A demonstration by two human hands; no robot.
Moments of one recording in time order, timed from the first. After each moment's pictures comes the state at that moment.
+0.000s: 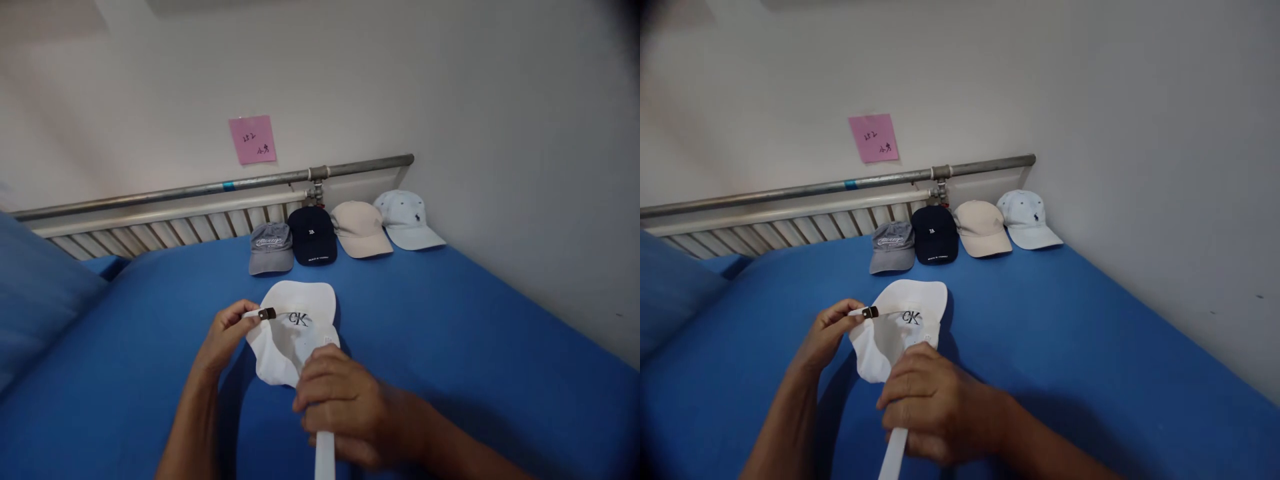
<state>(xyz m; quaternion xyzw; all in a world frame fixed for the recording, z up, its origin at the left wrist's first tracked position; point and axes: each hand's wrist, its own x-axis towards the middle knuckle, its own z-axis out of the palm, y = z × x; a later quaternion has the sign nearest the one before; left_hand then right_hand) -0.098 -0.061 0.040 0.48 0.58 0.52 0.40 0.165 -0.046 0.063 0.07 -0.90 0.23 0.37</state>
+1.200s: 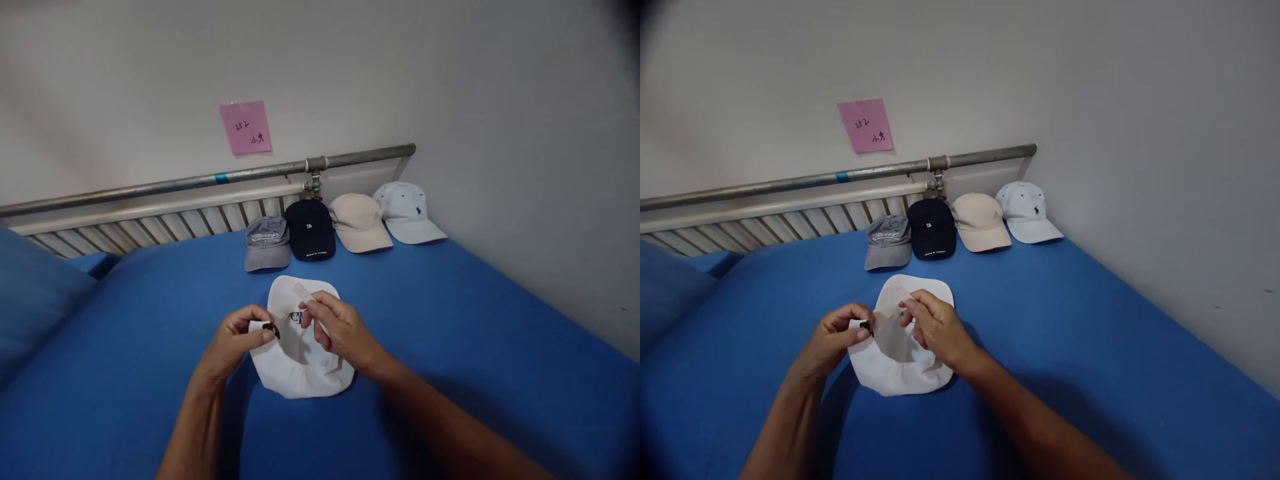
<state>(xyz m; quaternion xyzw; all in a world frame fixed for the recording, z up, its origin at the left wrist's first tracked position) -0.079 -0.061 0.043 0.46 0.48 0.54 0.52 0.124 0.000 0.056 -0.31 -0.58 0.67 0.35</state>
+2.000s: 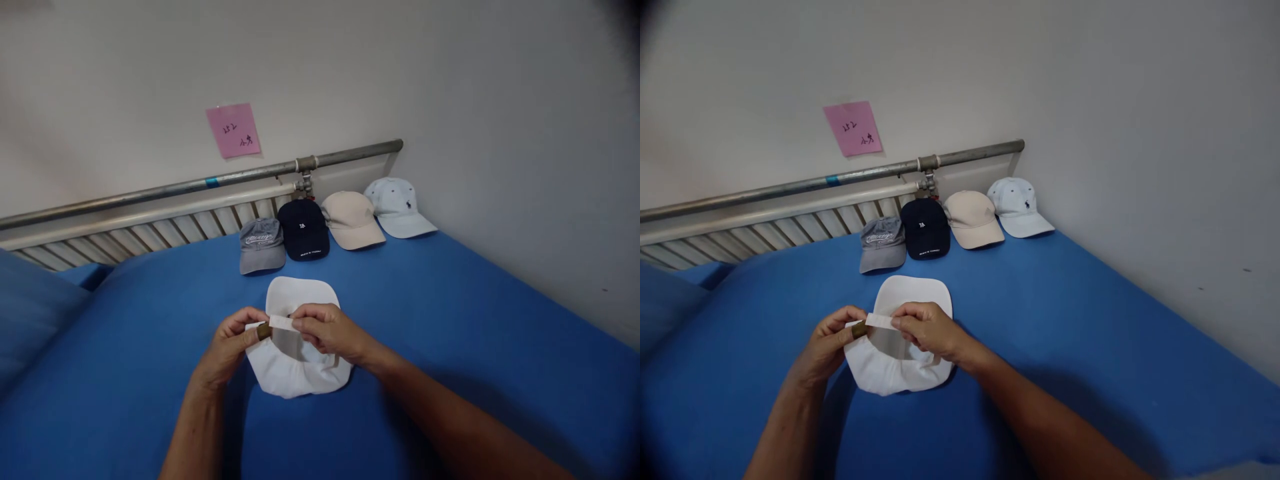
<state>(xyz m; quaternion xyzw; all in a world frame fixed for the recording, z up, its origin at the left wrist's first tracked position) -0.073 -0.061 0.044 0.39 0.48 0.55 0.56 0.124 0.007 0.050 -0.27 -0.58 0.73 0.25</state>
